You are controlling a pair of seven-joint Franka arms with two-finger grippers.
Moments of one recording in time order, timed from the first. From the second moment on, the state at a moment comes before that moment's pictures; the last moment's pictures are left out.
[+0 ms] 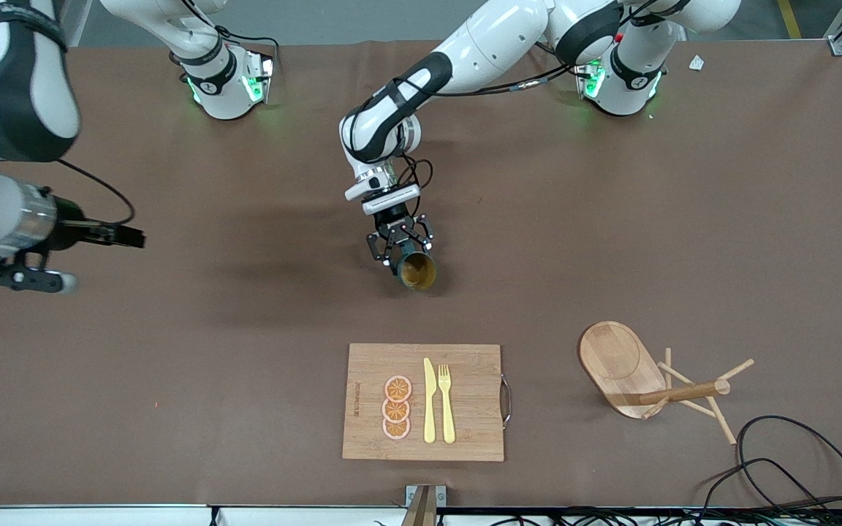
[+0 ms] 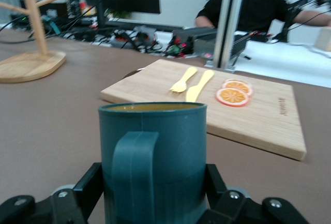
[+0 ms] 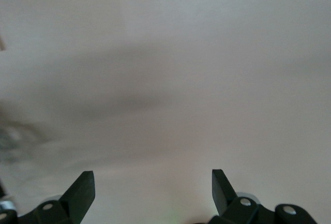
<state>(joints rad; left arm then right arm) -1.00 1.07 -0.23 -1.33 1.56 1.74 -2.43 0.11 0.19 -0.04 -1.61 0.05 1.59 0.23</state>
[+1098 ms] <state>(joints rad) -1.13 1.07 -0.25 -1.30 1.35 1.68 -2.46 0.45 0.30 -0.04 -1.74 0.13 1.96 0.40</state>
